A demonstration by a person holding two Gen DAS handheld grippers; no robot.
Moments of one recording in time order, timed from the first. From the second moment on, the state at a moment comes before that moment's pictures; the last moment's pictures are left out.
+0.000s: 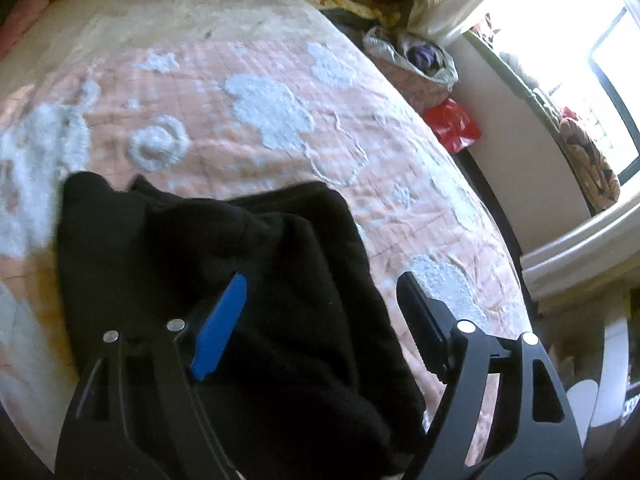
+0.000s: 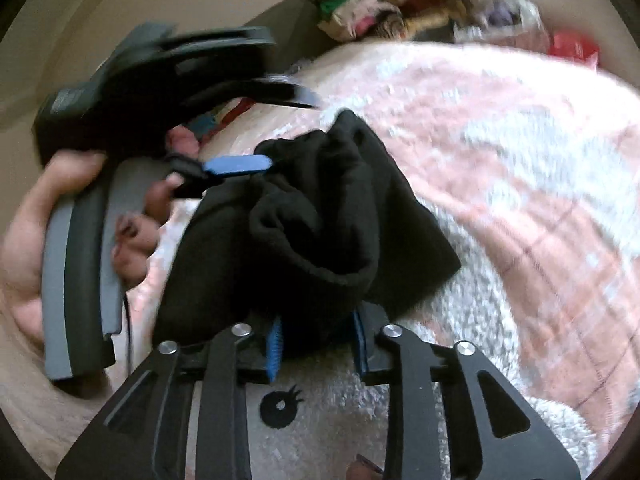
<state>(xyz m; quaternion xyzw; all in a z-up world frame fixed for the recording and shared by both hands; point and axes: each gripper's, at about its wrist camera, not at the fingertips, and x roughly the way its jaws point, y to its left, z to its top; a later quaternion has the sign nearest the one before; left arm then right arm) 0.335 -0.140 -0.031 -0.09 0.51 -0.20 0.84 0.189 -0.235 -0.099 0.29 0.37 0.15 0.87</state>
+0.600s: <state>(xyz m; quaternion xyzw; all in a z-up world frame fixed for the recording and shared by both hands) 0.266 -0.068 -0.032 0.01 0.45 -0.09 0.89 0.281 -0.238 -0.070 0.21 0.47 0.22 0.83</state>
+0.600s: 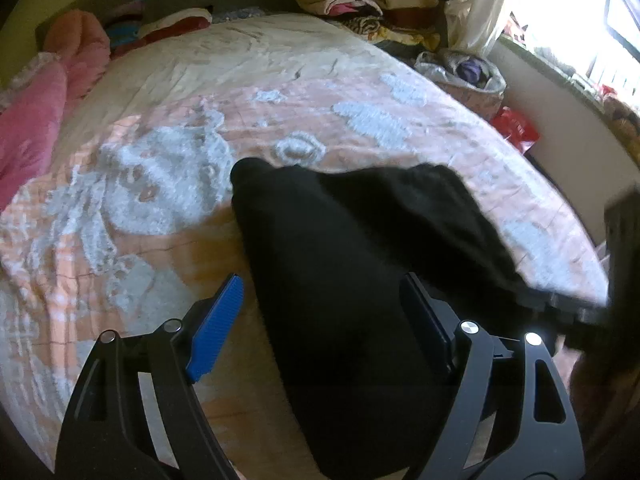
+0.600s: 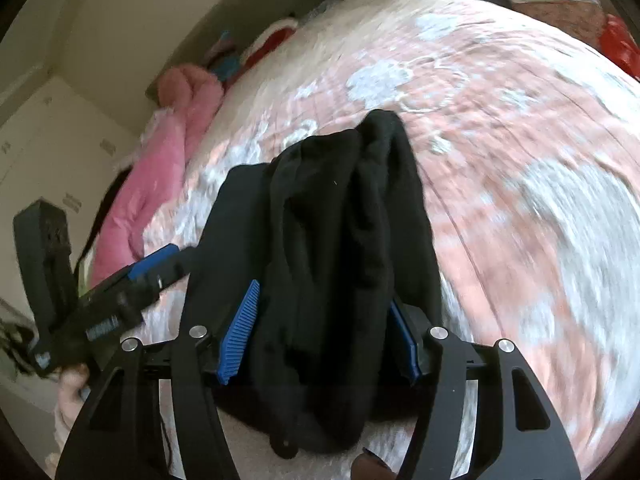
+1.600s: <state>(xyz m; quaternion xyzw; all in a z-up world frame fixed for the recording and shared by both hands) 0.248 -0.080 -0.051 0.02 0.46 -0.09 0.88 0.319 -0.221 -0.068 0.06 0.44 0.13 0.89</state>
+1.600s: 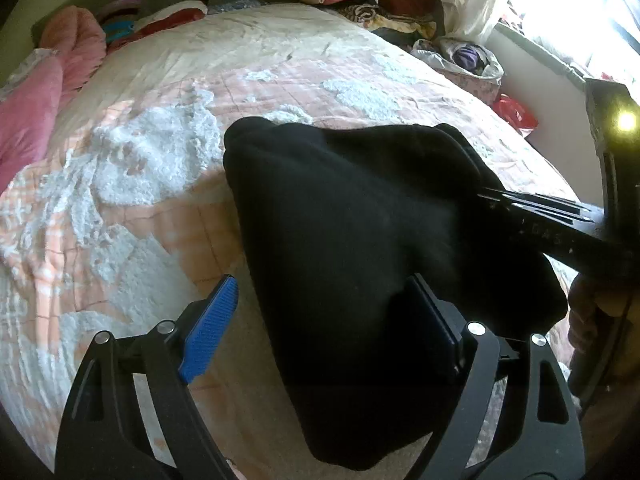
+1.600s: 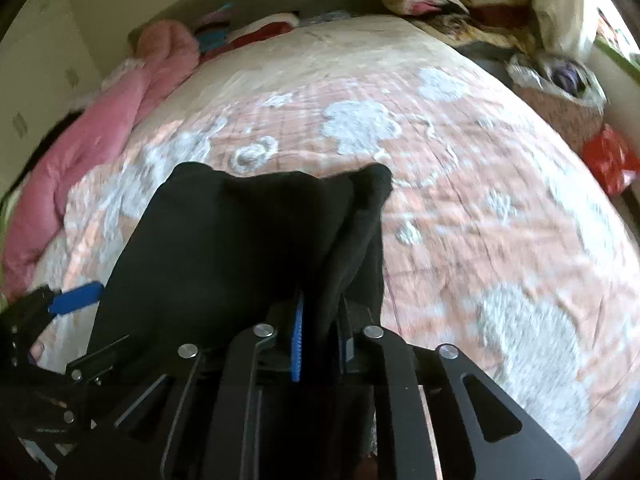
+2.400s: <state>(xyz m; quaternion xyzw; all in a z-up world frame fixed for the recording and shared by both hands) 0.149 -0.067 0.001 0.01 0.40 -0.09 0.91 0.125 -0.248 0.013 0.05 0.30 0.09 0.95</state>
